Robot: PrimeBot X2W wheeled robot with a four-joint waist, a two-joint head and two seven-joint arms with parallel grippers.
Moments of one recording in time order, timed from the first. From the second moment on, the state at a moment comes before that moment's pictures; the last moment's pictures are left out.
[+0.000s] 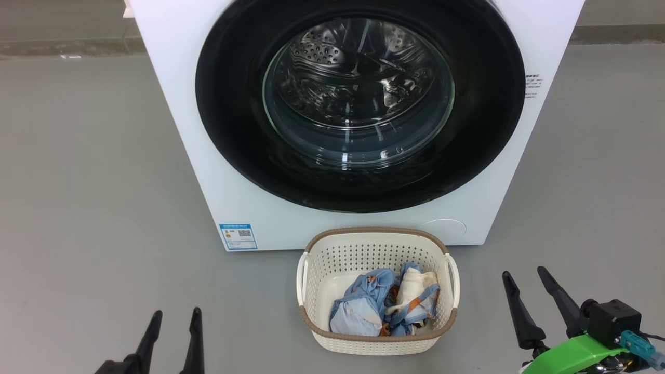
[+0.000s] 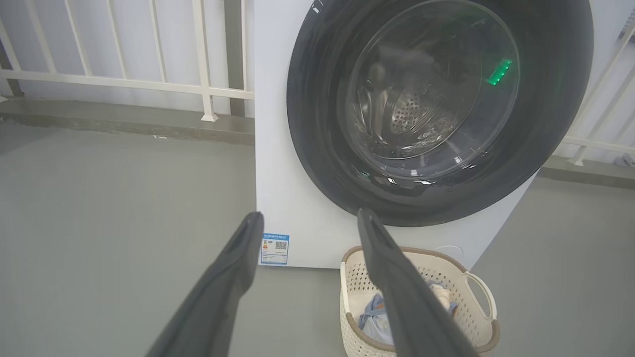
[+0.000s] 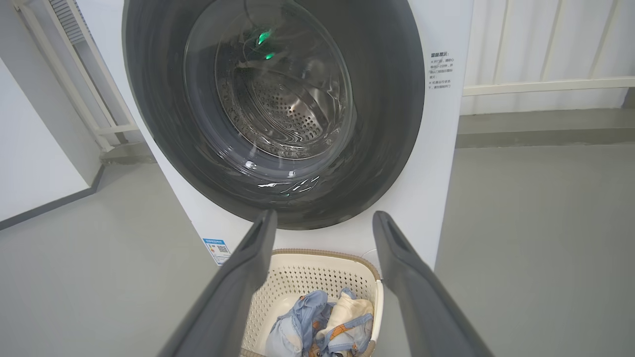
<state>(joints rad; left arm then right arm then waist) 0.00 0.06 -0.05 0.31 -0.26 -0.13 -0.24 -0.01 -0.19 0.15 0.29 0.40 0.12 -0.24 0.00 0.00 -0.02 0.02</state>
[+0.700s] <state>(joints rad) 0.00 0.06 -0.02 0.34 -0.23 -0.13 -0.25 0.01 -0.17 0.10 0.28 0.36 0.12 -0.25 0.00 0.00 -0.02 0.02</state>
